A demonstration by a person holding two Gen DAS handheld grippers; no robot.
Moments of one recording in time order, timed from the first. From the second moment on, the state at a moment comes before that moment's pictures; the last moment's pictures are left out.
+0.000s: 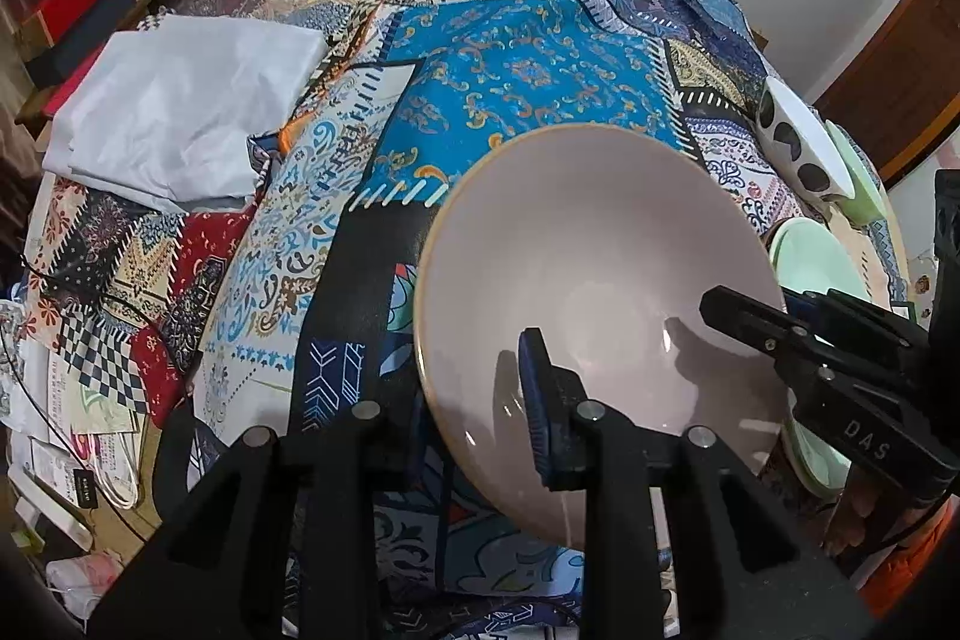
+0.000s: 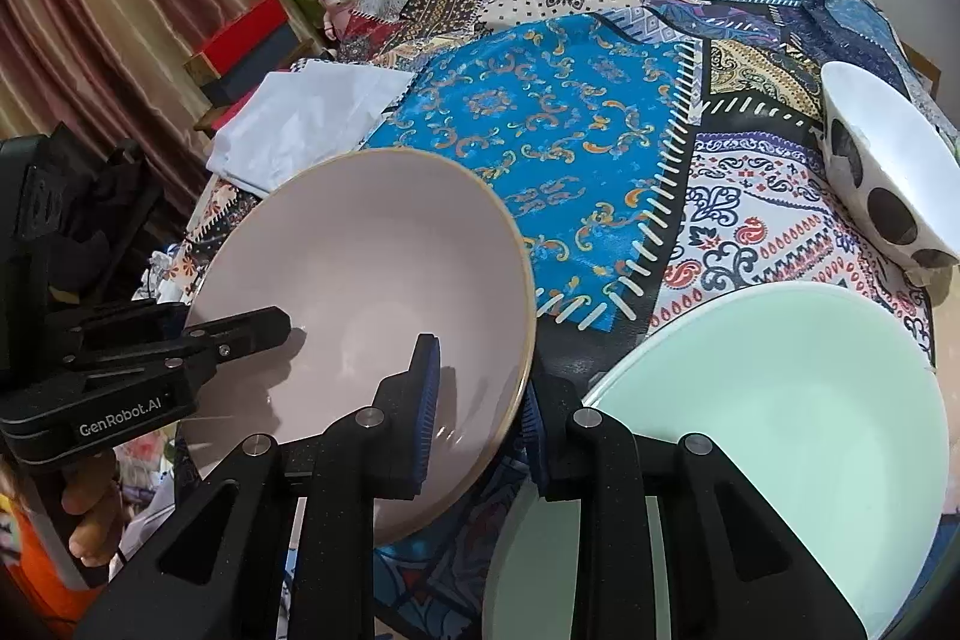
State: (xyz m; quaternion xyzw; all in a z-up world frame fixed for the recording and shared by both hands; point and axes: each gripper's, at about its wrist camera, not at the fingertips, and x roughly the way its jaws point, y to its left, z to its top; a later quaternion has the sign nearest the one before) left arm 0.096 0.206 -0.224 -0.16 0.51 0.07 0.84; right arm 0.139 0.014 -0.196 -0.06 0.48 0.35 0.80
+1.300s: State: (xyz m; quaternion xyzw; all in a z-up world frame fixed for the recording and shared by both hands) left arm 0.123 0.071 -0.092 -0.05 0.39 0.03 0.92; right arm 0.142 -0.144 -0.097 0.00 0.34 0.28 0.90
